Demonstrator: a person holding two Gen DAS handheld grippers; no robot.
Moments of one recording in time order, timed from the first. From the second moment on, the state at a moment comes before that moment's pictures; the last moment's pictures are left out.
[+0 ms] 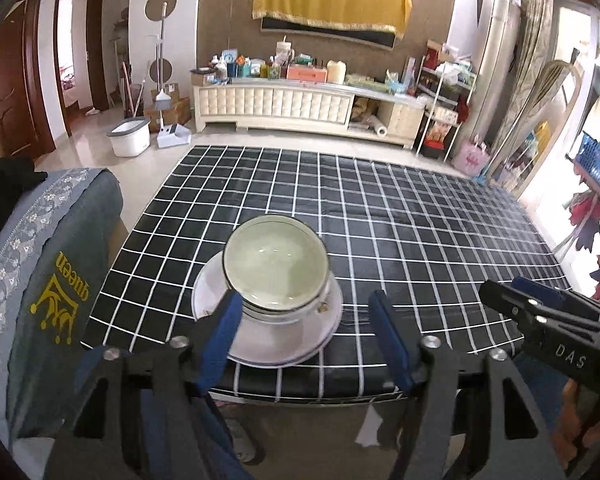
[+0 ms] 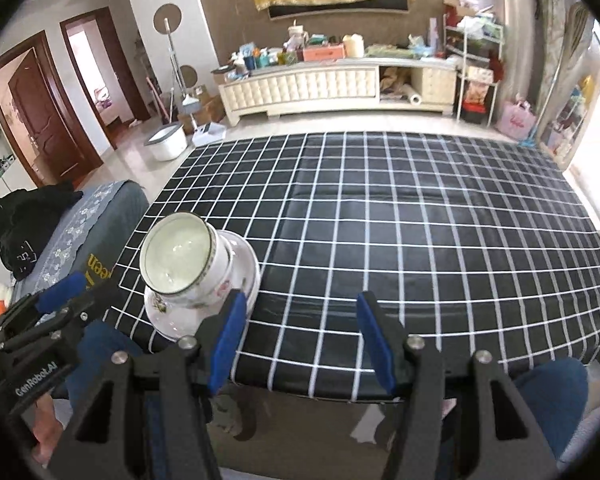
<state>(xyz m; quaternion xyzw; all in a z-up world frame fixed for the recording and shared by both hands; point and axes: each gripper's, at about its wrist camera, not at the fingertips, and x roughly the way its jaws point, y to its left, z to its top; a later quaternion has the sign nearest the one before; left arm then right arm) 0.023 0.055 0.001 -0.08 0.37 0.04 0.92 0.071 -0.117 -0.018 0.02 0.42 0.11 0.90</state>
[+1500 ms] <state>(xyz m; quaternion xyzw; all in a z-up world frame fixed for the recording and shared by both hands) -0.096 -0.001 0.011 0.00 0.27 0.02 0.96 -0.070 -0.139 -0.010 -0.01 0.27 0.06 0.96</state>
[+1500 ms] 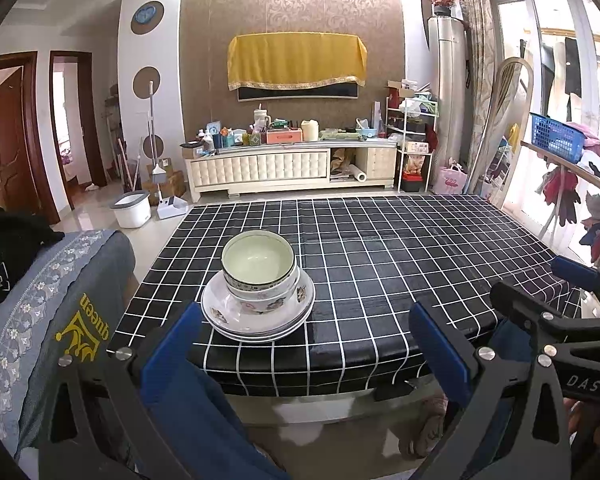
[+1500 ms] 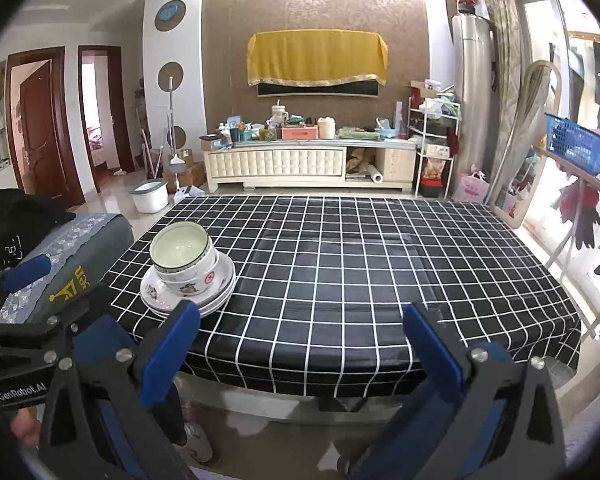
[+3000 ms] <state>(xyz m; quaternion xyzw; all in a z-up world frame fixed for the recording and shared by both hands) -0.104 -0.002 0.012 0.00 0.27 0.01 0.96 -0.076 -0.138 -0.012 -0.02 0.27 0.07 0.96</state>
